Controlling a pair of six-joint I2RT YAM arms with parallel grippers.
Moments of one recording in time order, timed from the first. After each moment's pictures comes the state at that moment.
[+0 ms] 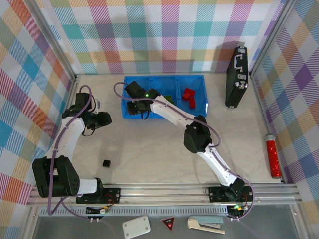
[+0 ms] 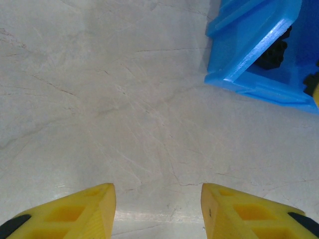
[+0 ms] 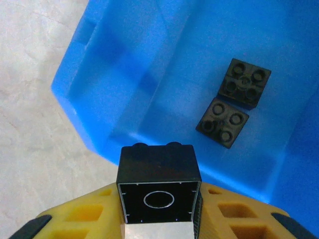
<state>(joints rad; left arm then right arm) 0.07 1.33 1.05 -0.81 0.19 -0.26 0.87 2.51 2.47 -0.92 0.05 0.42</state>
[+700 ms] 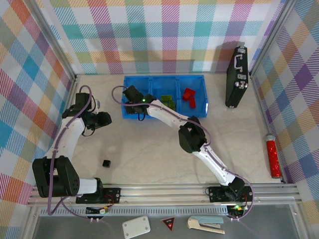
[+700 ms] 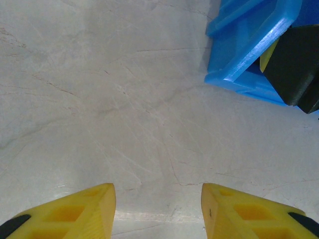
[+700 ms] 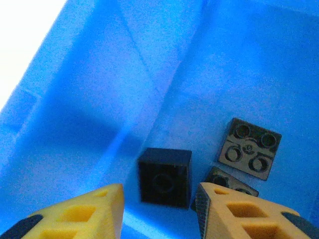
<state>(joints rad) 0.07 1.33 1.05 -0.81 0.19 -0.26 0.87 2.63 2.51 -0.73 0.15 0.38</state>
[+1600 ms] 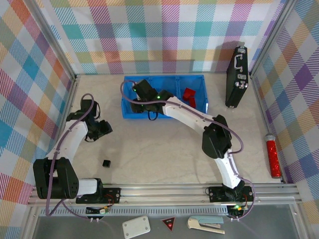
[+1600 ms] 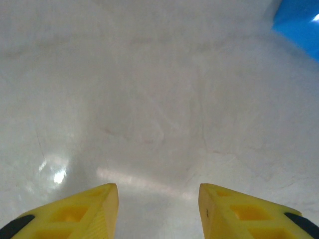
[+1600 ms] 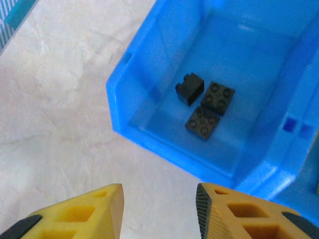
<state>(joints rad) 0.00 1.29 0.95 -0.92 0.09 -0.49 0.88 2.09 1.95 -0.66 0.07 0.36</state>
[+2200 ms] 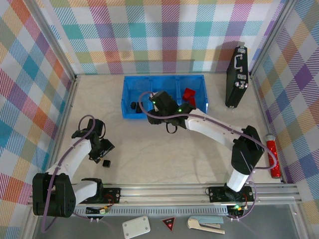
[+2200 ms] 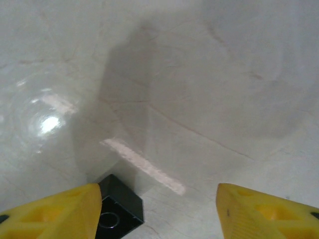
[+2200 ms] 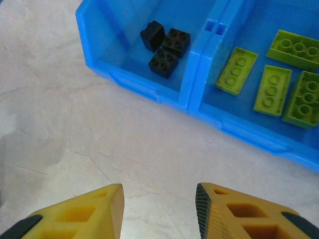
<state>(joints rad) -0.06 1.13 0.65 -0.93 0.00 -0.89 0.88 1.68 1.43 -0.56 0.12 0.37</state>
